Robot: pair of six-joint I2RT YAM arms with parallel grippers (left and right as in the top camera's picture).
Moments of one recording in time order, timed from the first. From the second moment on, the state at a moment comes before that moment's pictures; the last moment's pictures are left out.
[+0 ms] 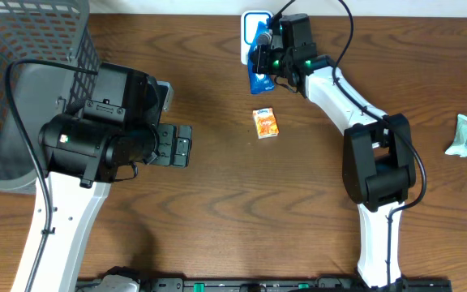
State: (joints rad) left arm -0.26 1.31 1.54 -1.36 0.12 -0.12; right arm 0.32 2.26 1.76 -0.22 -0.32 0.42
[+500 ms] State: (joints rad) left arm -0.26 1.31 1.54 -1.36 0.12 -0.12; right arm 0.19 2.26 2.04 -0.65 -0.31 0.35
